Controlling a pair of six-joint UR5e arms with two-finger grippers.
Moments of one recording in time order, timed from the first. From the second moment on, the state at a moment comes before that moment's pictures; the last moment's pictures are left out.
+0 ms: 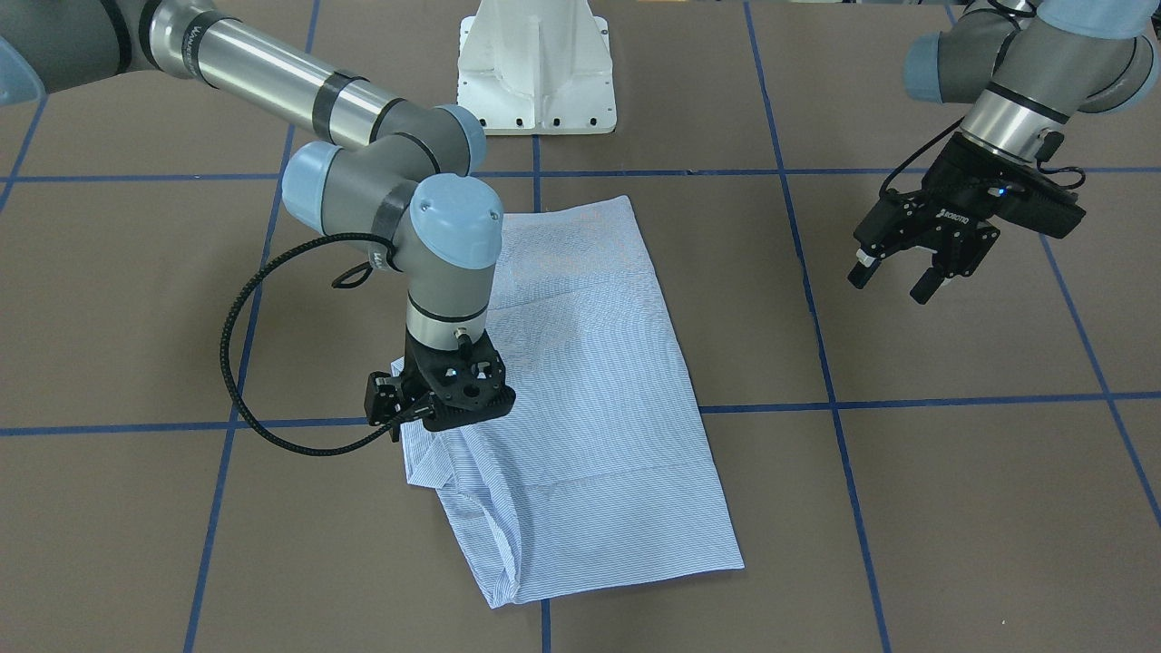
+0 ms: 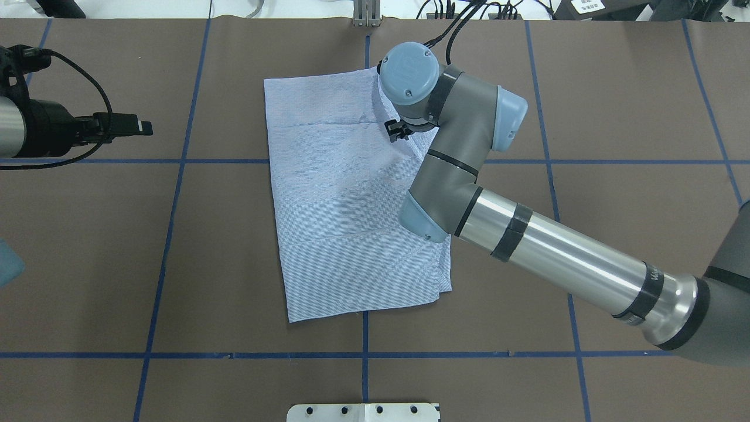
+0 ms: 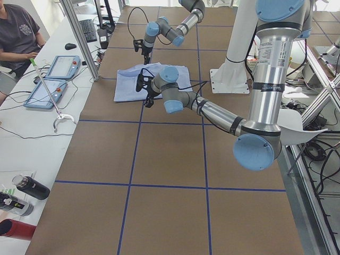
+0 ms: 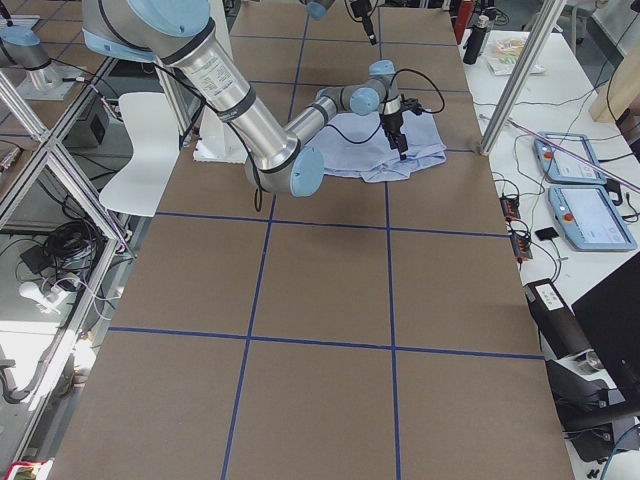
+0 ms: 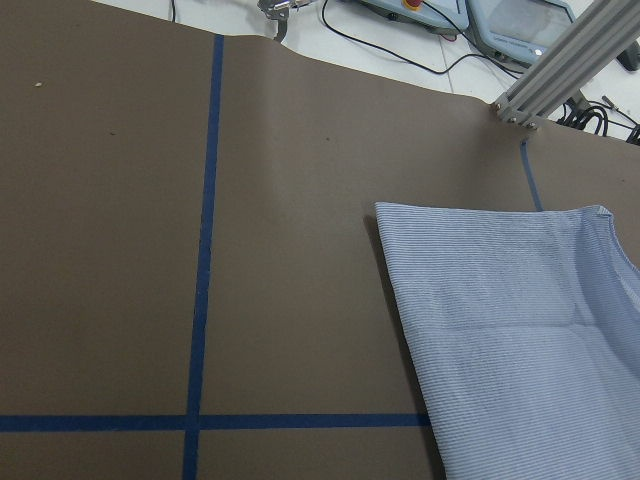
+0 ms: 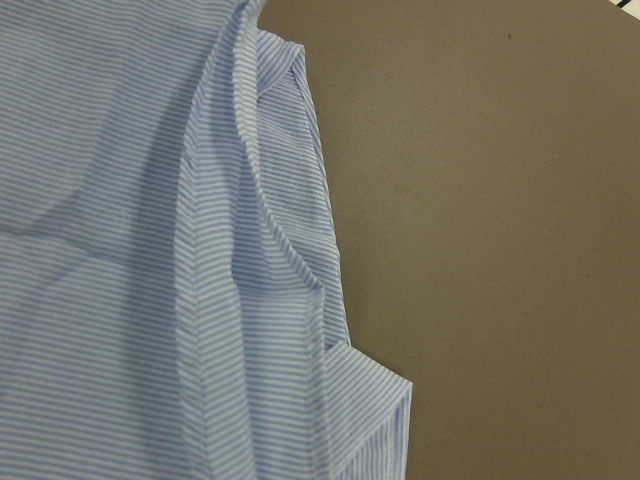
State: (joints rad) left arm -0.93 -1.64 -1.89 -2.39 -1.95 -1.17; right arm 0.66 -0.65 1.22 -1.51 1.62 0.73
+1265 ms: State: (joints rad) left arm -0.93 -1.58 -1.93 -2.38 -1.95 -1.19; right arm 0.67 -0.55 1.02 -1.48 1.61 0.71
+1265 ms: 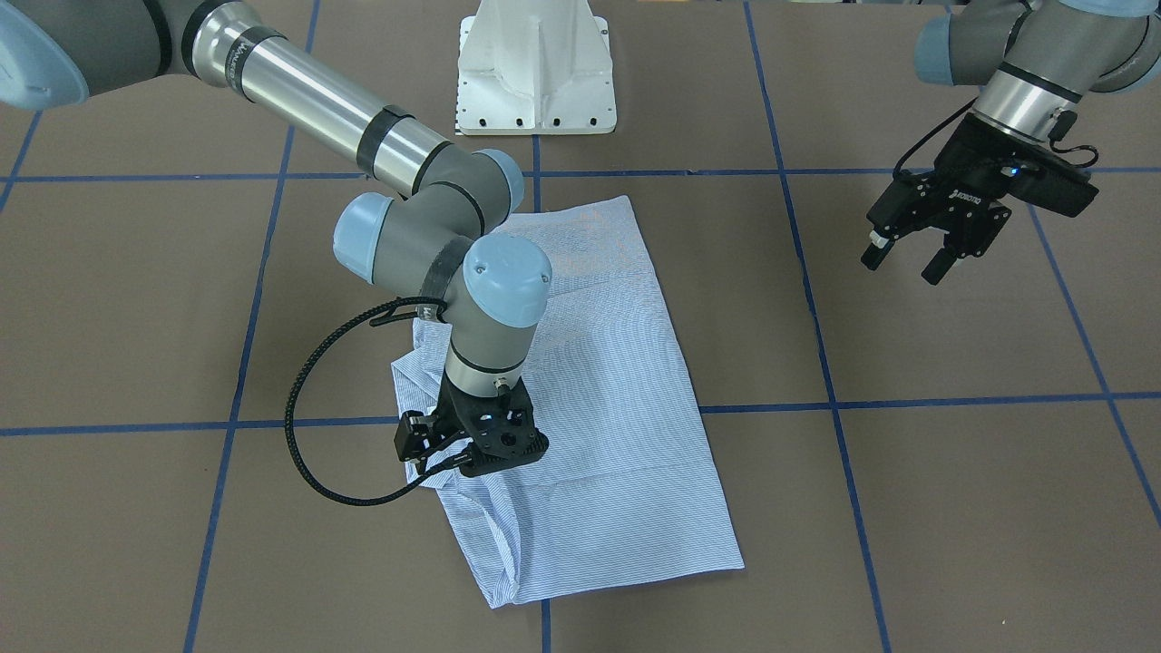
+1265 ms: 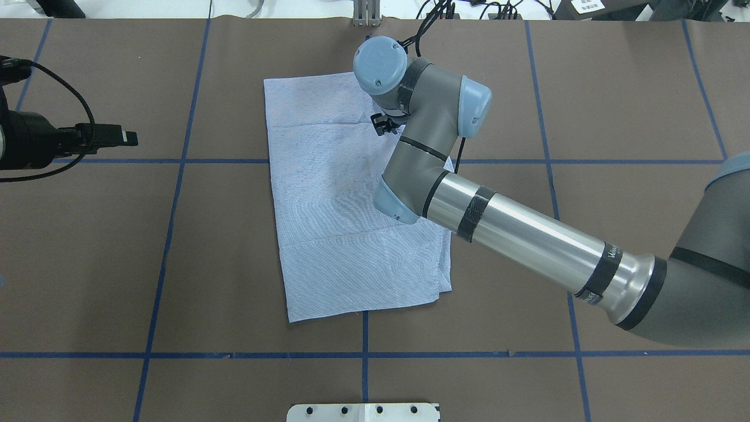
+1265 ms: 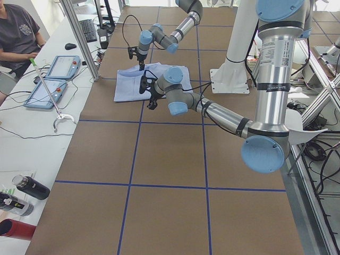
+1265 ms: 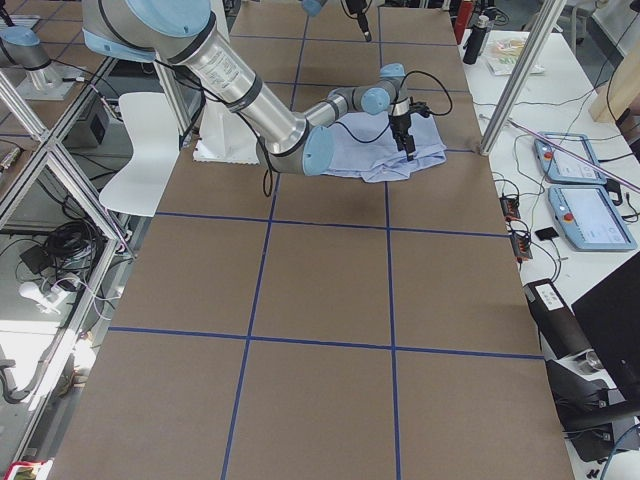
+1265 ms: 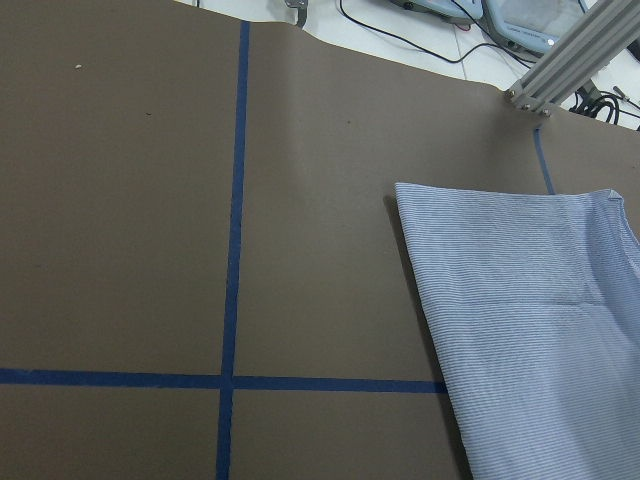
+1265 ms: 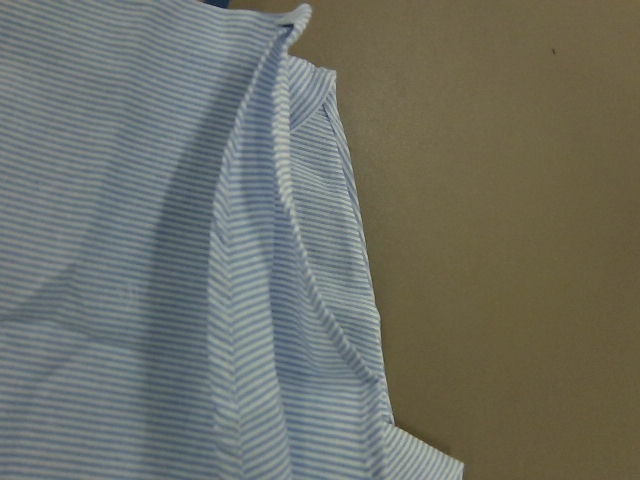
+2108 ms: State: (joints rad) left arm -0.92 -1.60 -2.08 -2.21 -1.95 -1.18; right arm 0.85 -0.74 1.14 -1.45 1.77 0.49
